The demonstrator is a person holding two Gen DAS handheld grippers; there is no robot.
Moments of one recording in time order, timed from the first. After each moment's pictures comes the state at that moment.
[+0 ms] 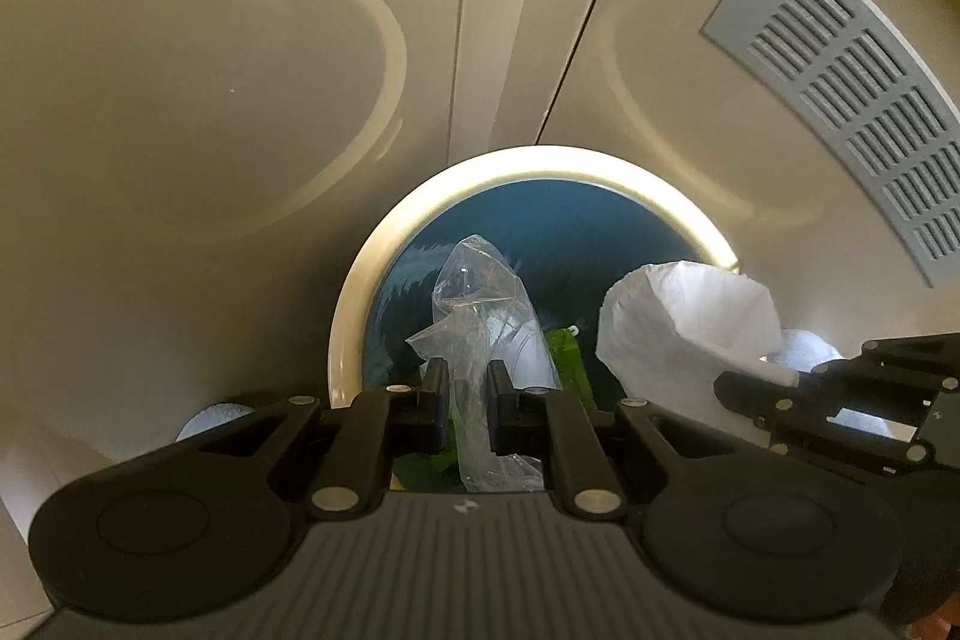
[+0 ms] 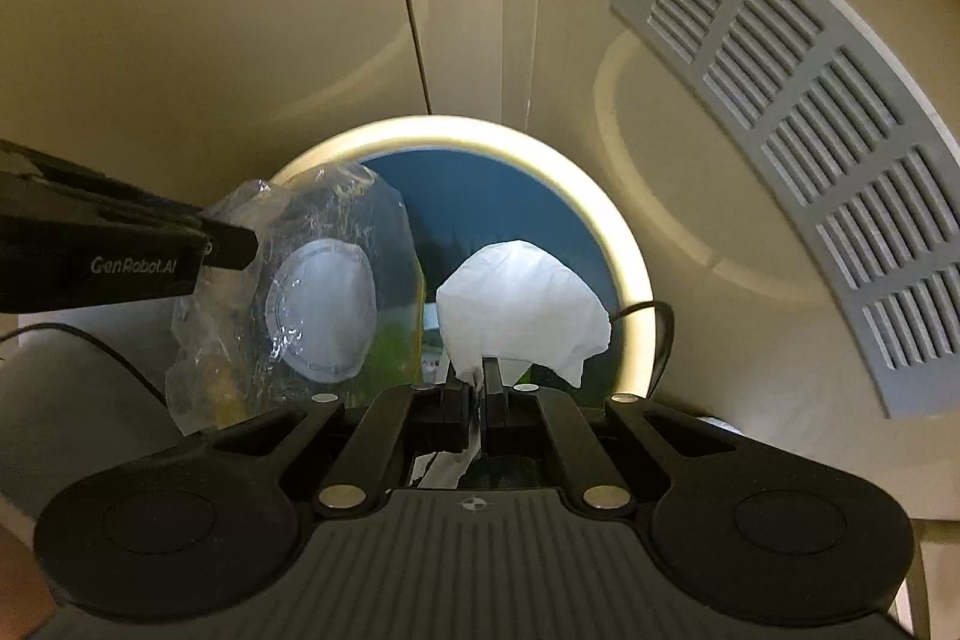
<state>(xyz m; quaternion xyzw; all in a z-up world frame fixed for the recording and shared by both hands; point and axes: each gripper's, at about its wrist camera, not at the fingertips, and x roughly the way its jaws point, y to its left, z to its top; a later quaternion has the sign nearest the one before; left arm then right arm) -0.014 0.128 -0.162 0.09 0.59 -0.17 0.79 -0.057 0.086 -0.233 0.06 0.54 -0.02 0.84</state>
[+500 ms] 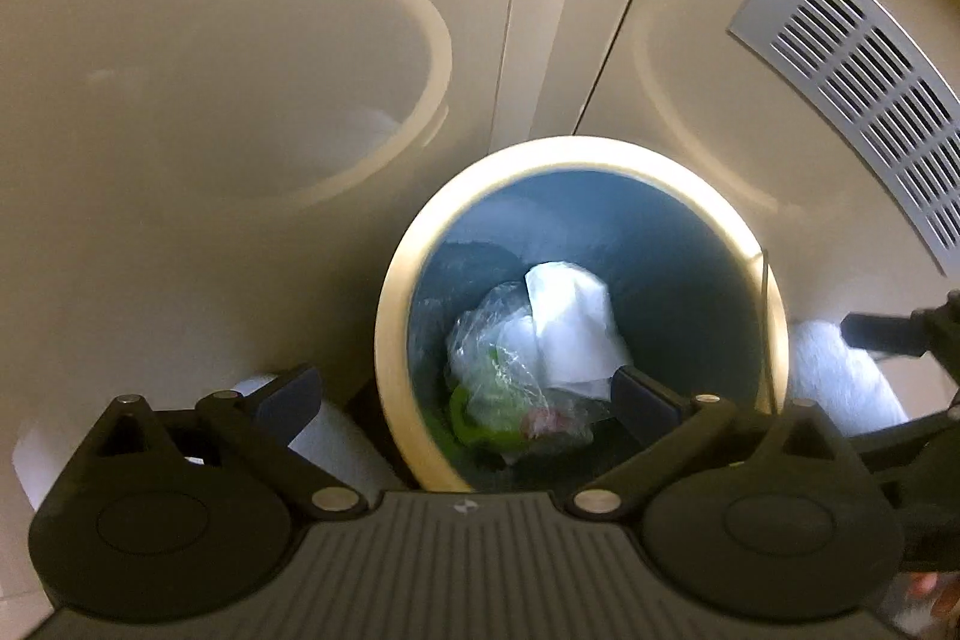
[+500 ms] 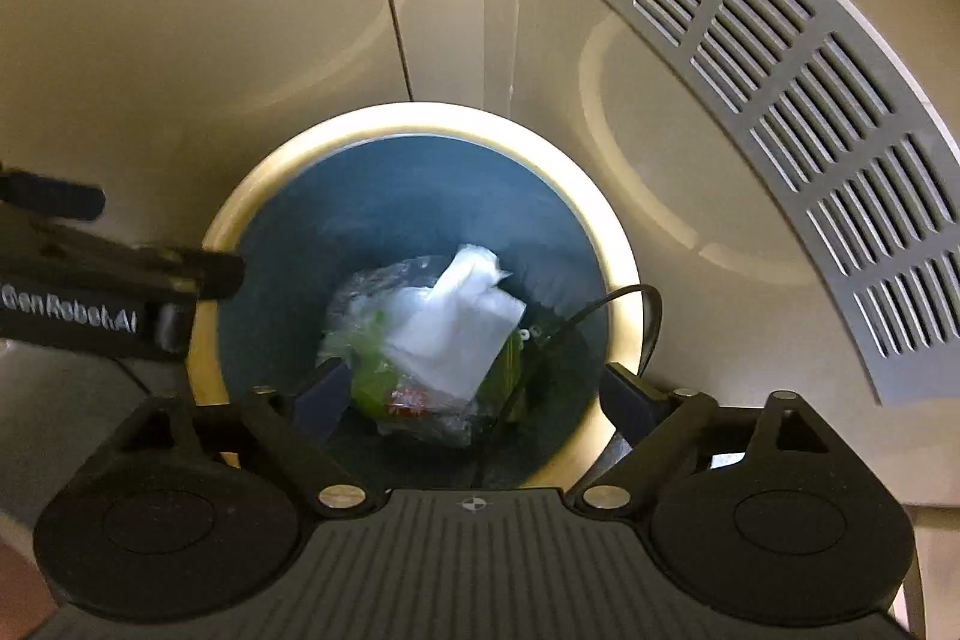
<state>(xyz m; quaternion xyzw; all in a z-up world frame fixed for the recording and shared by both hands) -0.056 0.148 -0.134 0.09 0.58 -0.14 0.80 -0.080 0.091 -0.210 0.07 0.55 -0.03 0.83</state>
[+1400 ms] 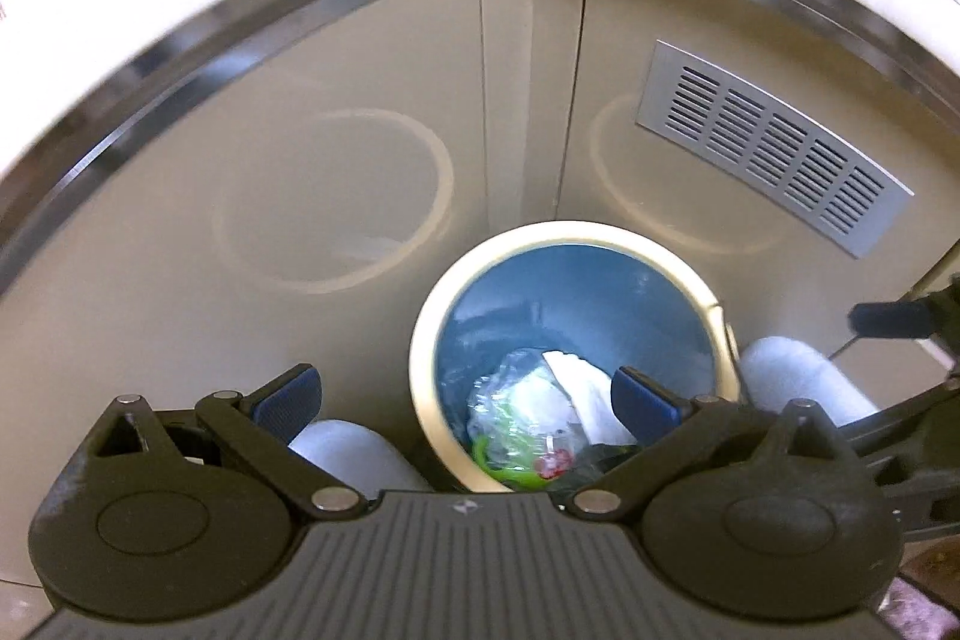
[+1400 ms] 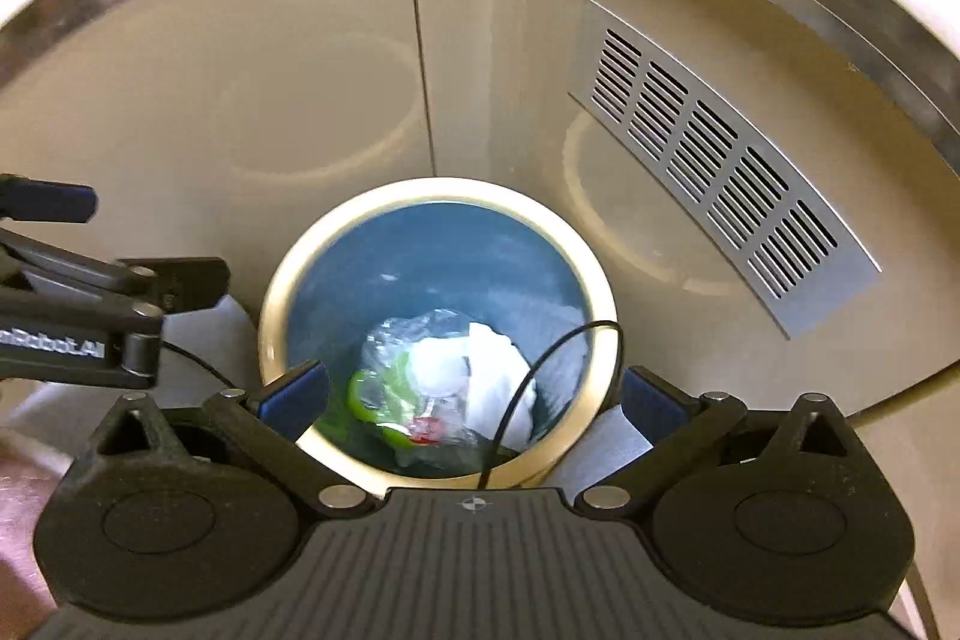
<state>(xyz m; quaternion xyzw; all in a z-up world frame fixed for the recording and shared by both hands) -0.136 0.165 -0.053 0.12 0.45 -0.15 0.87 -0.162 0.109 -0.151 0.07 0.45 -0.05 0.89</state>
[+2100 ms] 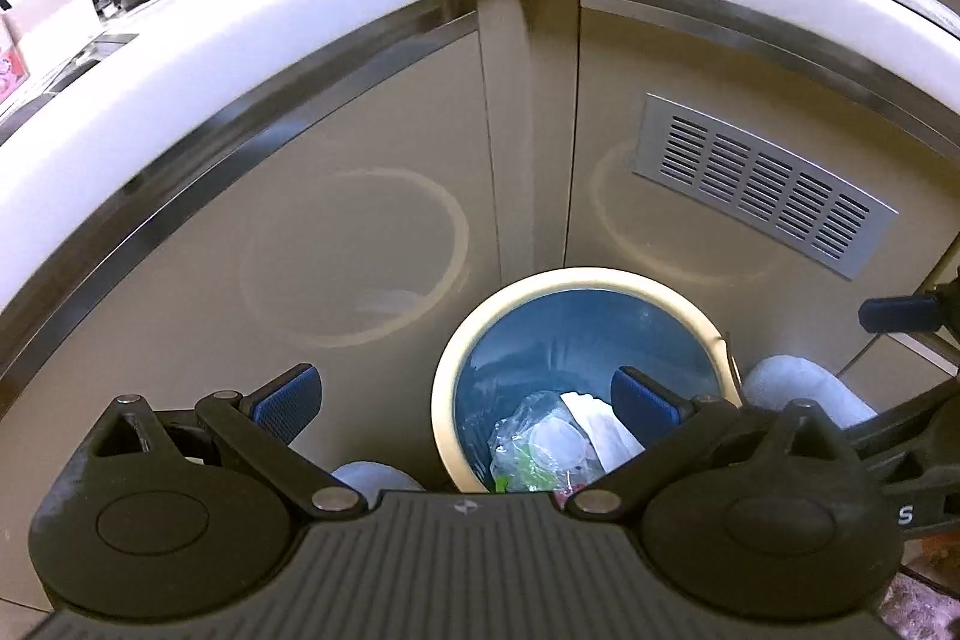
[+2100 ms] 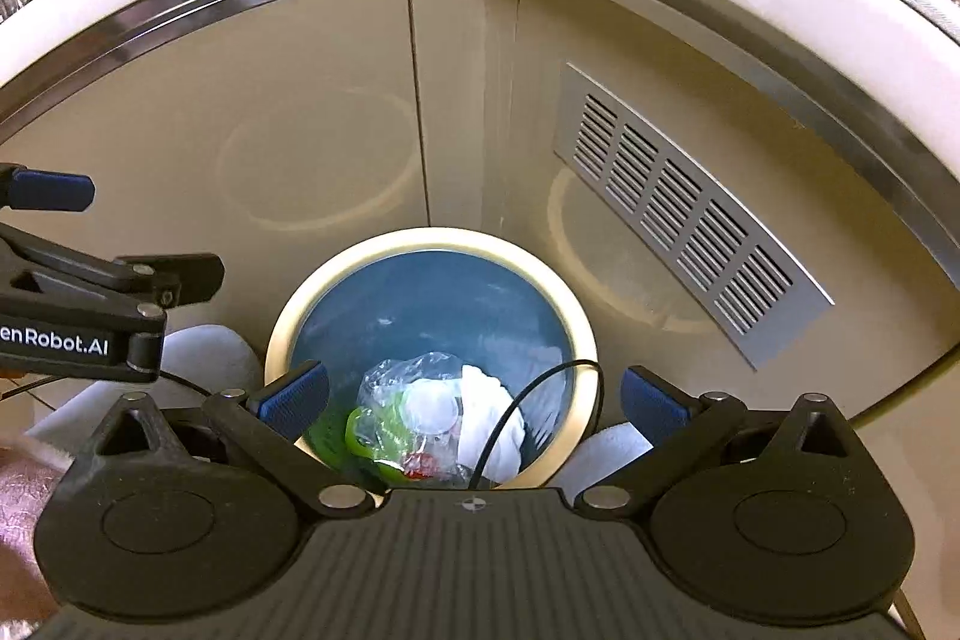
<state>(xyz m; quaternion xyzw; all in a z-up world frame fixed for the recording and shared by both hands) -0.146 0.169 -0.043 0.13 0.40 -0.15 0.89 -0.183 0.122 -0.129 0.06 0.41 -0.05 0.91</state>
